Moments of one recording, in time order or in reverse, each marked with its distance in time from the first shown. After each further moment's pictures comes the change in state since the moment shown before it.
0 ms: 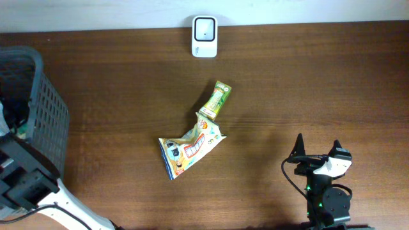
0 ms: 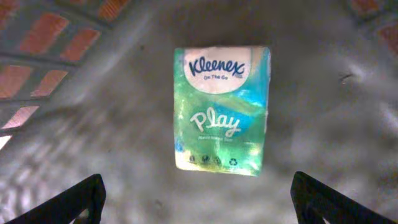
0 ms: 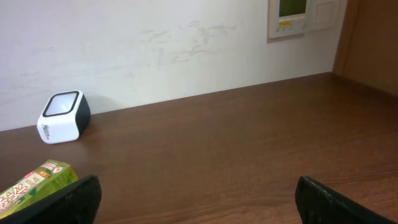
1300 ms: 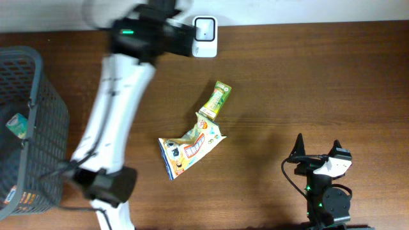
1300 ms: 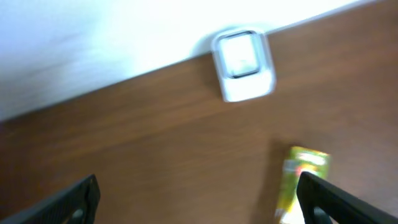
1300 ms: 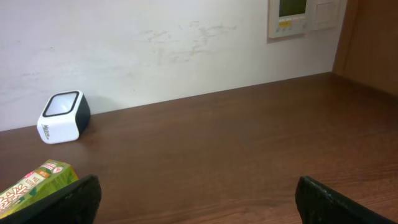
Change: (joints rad) left arm -1.037 -0.185 0.480 -0.140 0.030 0.186; right arm 0.000 0.000 0.000 0.000 0.000 0.000
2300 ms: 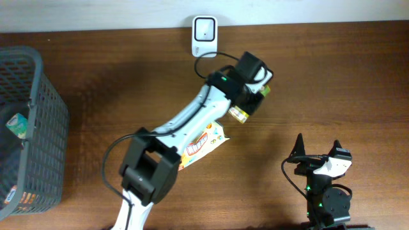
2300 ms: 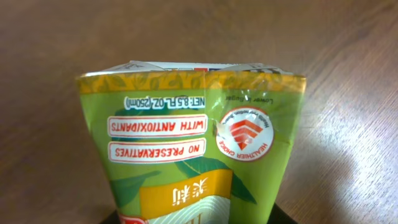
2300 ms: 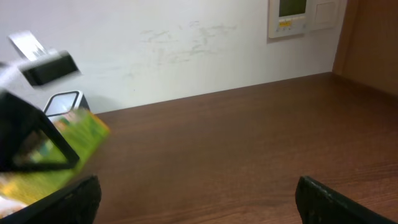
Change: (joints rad) left arm -0.368 0.178 -0.508 0.473 0.318 -0.010; right arm 0.000 0.000 0.000 0.000 0.000 0.000
